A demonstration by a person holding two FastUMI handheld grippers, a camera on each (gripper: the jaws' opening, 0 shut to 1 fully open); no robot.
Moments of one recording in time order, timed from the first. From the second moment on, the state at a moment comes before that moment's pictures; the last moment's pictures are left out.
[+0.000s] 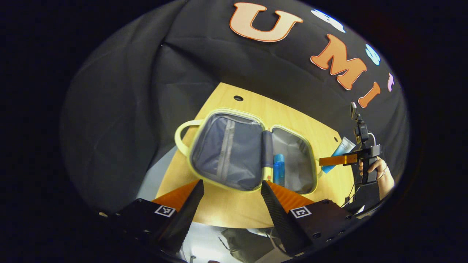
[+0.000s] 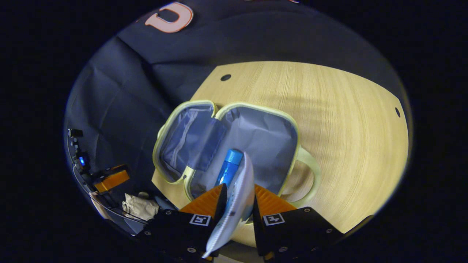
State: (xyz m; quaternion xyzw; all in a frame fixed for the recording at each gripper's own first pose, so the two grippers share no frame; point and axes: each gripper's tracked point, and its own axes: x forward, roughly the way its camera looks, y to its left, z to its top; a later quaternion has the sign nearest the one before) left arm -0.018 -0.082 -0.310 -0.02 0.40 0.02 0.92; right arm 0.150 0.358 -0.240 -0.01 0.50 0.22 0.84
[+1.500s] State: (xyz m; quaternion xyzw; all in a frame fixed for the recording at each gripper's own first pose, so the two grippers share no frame) left arm 0.018 0.032 -0.356 -0.17 0.38 0.13 0.90; right arm 0.125 0.379 -0.244 0.03 0.48 0.20 0.85
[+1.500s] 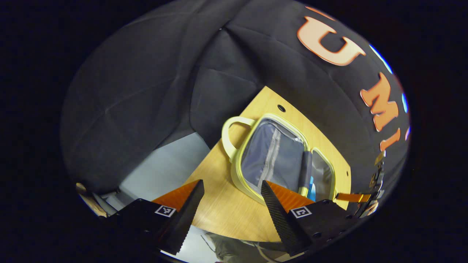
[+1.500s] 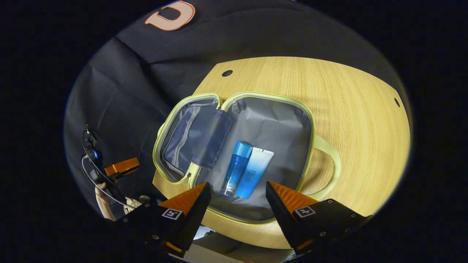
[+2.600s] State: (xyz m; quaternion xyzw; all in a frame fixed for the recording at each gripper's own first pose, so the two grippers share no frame) left arm 0.165 0.075 -0.397 -0.38 0.32 0.04 0.87; right arm 0.118 0.337 -0.215 0.15 0.46 0.13 0.86
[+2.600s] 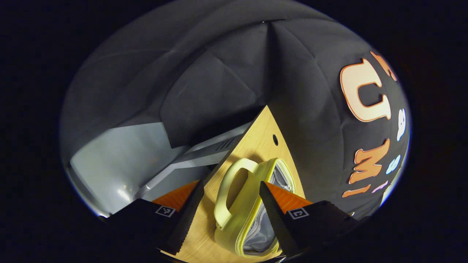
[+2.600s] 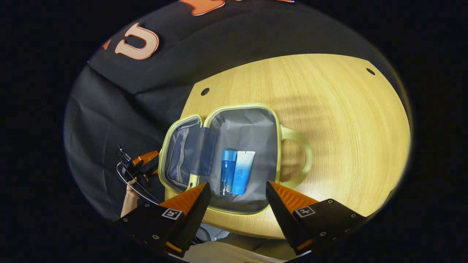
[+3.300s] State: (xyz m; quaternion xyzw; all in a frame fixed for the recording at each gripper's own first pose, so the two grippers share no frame) left arm 0.158 0.039 -0.324 -0.27 0.30 0.05 0.91; right arm 0.130 0.320 -0.204 0.17 0.44 0.13 0.87
